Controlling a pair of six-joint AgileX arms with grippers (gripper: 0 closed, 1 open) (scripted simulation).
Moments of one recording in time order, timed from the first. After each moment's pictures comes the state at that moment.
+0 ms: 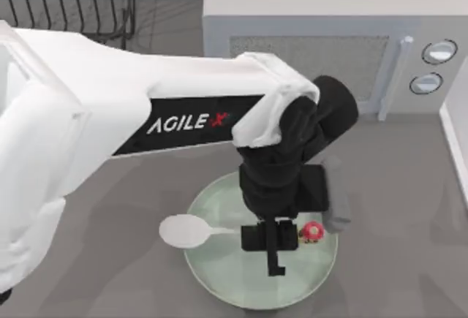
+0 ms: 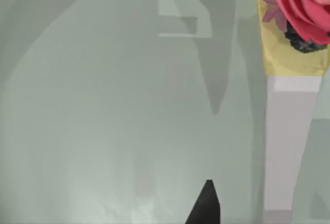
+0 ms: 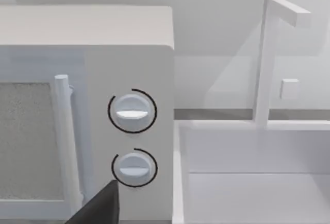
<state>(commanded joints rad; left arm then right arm) -0.88 2.13 1.52 -0.96 -0.01 0.69 0.00 0.00 0.00 0.00 0.00 0.00</state>
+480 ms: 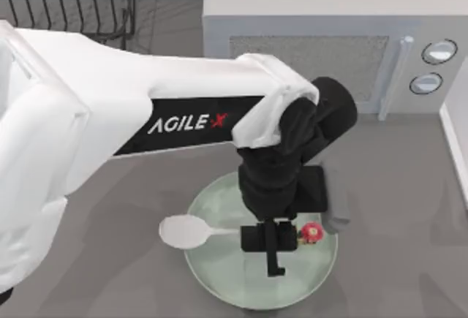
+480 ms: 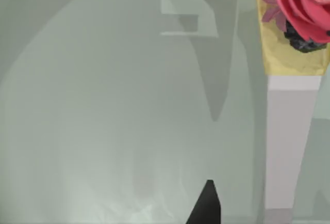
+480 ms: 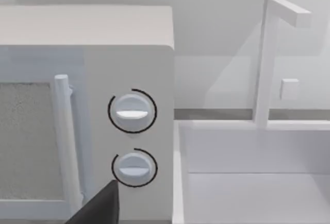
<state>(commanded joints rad) -0.88 2.13 1.52 -0.96 -0.01 0.69 0.00 0.00 0.00 0.00 0.00 0.00</state>
